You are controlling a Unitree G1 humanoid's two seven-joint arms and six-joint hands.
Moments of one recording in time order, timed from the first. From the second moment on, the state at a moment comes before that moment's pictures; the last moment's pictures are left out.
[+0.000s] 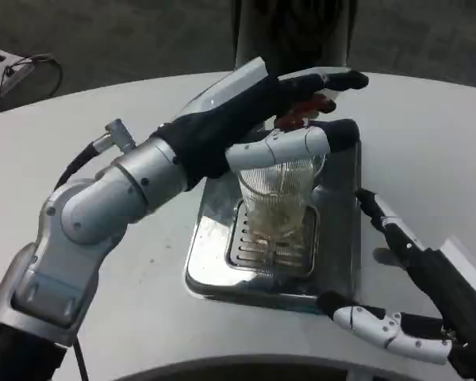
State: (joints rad) left arm -0.82 0.45 -0.19 0.12 0.13 -0.09 -0.52; right arm 0.12 -0.31 0.00 -0.63 -0.29 0.18 0.28
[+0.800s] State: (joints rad) left arm -0.82 0.46 -0.17 0.10 0.13 -0.09 -0.52; right arm -0.16 -0.15 0.13 -0.25 -0.40 0.10 0.01
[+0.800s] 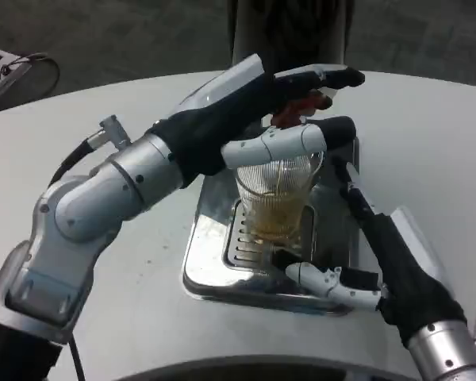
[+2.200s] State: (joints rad) left arm -0.82 0.50 -0.15 0.09 0.13 -0.10 -0.56; right arm -0.43 -0.06 0.17 0.15 -0.41 0.07 -0.15
